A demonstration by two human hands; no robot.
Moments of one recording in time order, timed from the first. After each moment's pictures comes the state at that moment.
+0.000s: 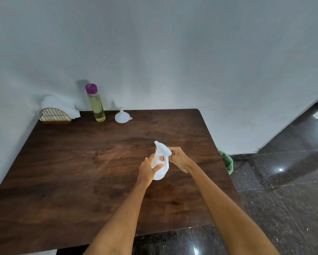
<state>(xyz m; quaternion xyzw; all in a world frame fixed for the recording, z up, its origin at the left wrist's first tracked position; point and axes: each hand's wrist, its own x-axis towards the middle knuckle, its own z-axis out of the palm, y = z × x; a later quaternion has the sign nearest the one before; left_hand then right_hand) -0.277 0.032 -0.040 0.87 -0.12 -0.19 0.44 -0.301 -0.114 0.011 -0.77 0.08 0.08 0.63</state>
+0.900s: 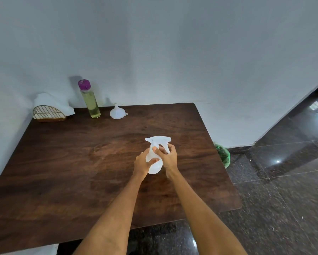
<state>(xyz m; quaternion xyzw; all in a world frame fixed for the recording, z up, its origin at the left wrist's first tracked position) -0.278 0.028 -0.031 0.87 -0.11 -0.18 0.44 -0.316 -0.066 -0.004 -0.61 0.33 -0.11 0.71</state>
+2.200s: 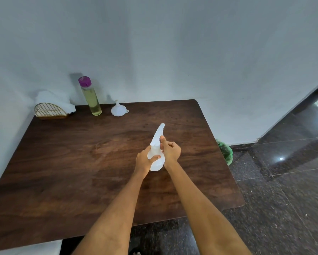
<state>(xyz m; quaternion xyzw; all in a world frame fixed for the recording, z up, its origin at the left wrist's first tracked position) -0.280 0.028 -0.025 0.88 -0.09 -0.19 0.43 -0.292 -0.066 -0.011 -0.57 0.44 -0.18 0.67</state>
